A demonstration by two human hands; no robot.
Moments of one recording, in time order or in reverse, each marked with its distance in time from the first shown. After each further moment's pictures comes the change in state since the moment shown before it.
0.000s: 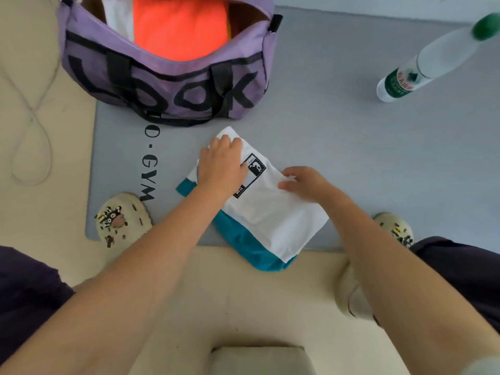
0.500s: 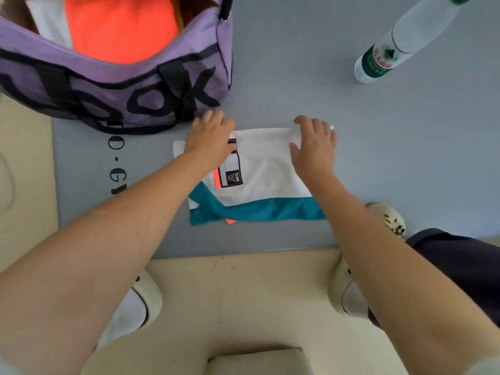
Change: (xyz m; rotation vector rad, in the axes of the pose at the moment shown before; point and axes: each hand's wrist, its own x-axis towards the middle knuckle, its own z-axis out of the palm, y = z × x) left_hand 0.084 0.019 0.014 0.128 -0.129 0.240; right_hand 0.011 0.011 -0.038 -0.376 0.736 -0.134
